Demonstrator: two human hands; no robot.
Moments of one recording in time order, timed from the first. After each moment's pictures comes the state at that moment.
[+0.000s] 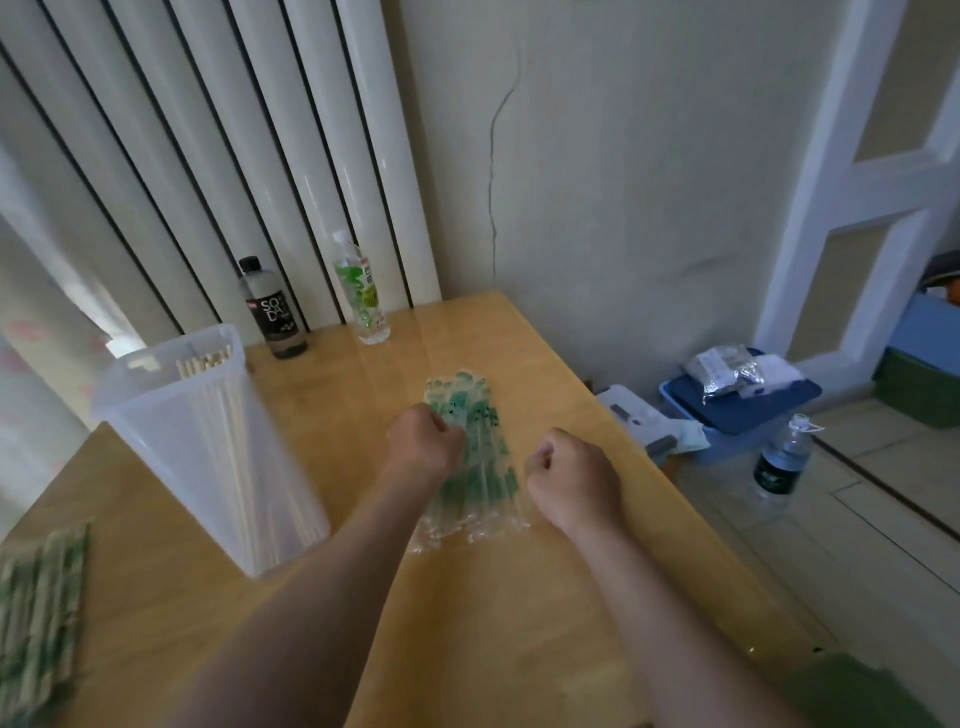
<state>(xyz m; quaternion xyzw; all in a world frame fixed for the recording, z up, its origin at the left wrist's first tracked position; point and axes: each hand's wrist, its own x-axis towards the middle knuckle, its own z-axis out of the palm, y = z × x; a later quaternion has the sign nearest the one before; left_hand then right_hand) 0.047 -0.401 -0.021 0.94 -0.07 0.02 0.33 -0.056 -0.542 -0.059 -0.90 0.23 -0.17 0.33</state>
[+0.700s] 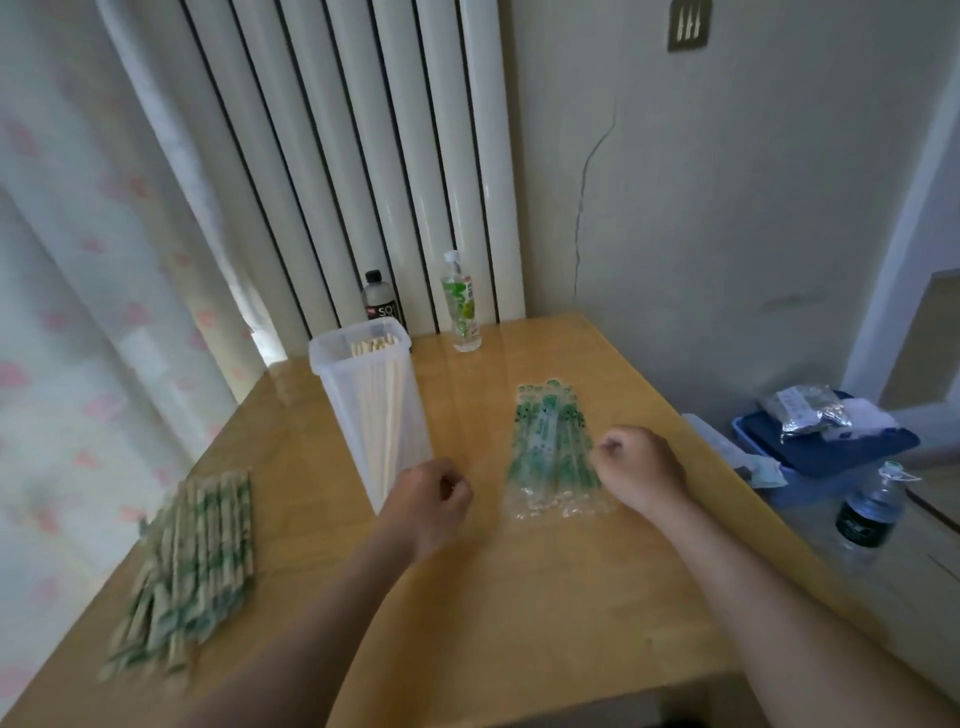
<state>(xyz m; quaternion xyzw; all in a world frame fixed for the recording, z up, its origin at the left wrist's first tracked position) -0.032 -0.255 -0.017 0.93 -0.18 0.04 0.32 -0.067 -0.519 -0.032 -0.90 0.17 -0.13 0.37</state>
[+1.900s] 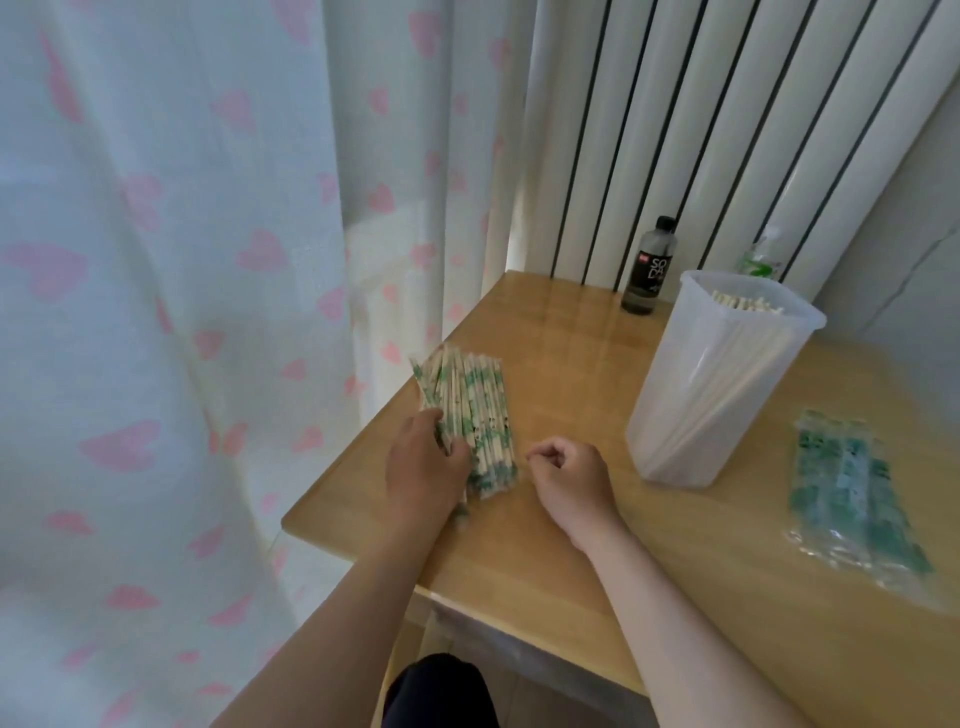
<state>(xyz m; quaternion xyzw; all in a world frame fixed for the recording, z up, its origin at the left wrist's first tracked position) -0.059 0.006 -0.077 0.86 0.17 0.24 0.41 -0.043 -0.159 -0.051 -0.88 -0.03 0.00 0.48</state>
